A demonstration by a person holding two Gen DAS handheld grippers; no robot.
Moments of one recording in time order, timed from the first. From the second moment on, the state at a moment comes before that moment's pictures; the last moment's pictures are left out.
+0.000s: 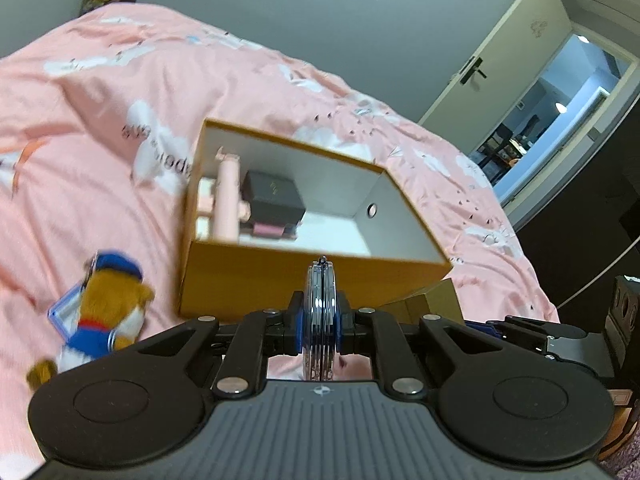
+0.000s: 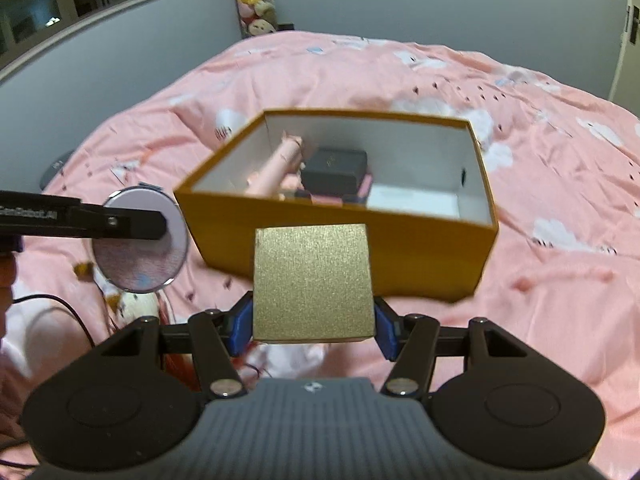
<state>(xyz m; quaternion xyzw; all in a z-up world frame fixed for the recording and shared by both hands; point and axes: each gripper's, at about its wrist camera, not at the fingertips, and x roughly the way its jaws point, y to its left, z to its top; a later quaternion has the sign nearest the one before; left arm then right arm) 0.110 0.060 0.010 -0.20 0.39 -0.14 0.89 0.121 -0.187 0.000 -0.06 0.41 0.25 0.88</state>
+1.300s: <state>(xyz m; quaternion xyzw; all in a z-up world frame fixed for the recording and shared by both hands) 0.332 0.008 -0.093 -0.19 0.60 -0.13 0.77 0.319 -0.160 -0.040 -0.11 0.51 0.28 0.81</state>
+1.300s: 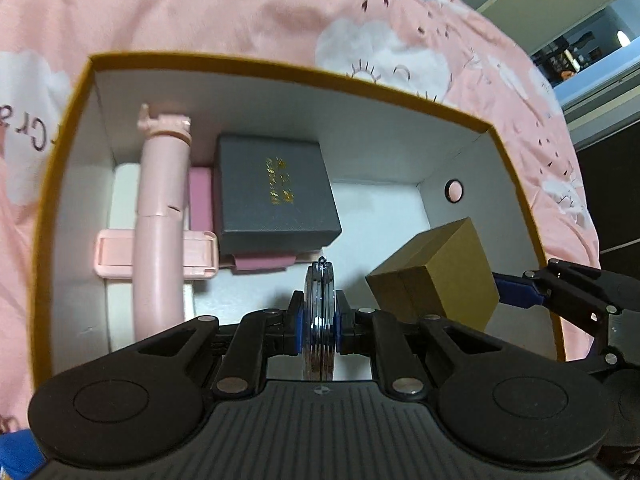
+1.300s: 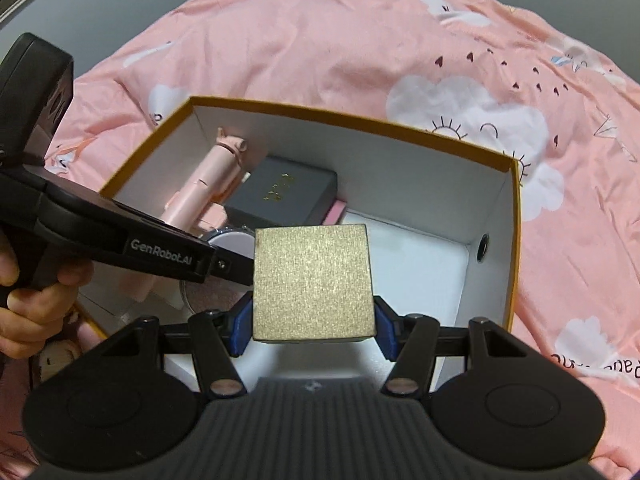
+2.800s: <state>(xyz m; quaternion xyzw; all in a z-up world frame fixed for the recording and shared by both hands) 0.329 0.022 -0.090 -0.10 0.62 -0.10 0.77 0.333 -0.151 -0.072 -0.11 0.56 0.28 0.77</state>
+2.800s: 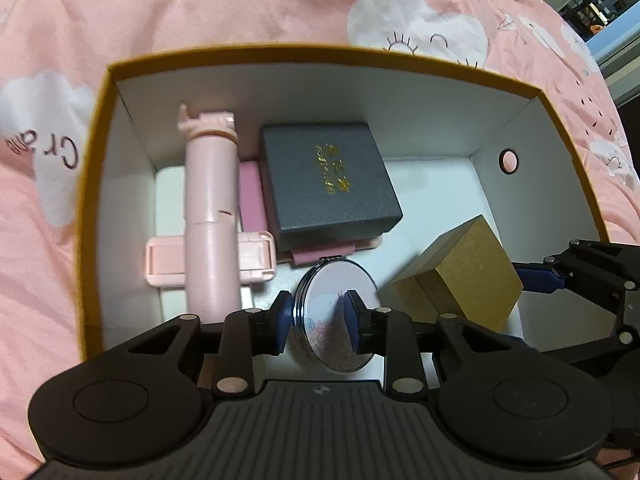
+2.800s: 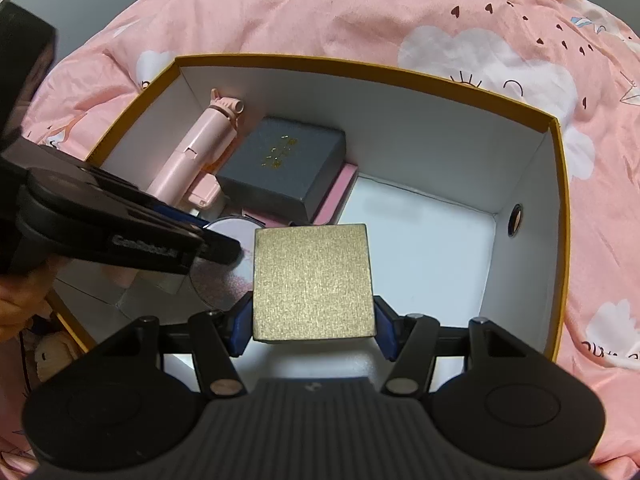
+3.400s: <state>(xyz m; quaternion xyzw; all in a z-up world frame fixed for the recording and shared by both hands) 0.315 0.063 -0.049 -0.13 0.55 -0.08 0.82 0.342 -0.111 -0.073 -0.09 0.59 0.30 0.75</state>
